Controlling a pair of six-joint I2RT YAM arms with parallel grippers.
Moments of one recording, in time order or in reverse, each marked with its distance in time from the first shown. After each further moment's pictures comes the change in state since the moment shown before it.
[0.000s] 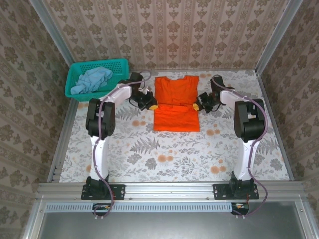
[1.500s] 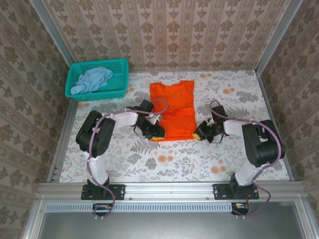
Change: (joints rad) left arm -0.236 -0.376 -0.716 0.254 -0.067 0.206; right arm 0.093 -0.450 -0.761 0.257 -0.031 -0.143
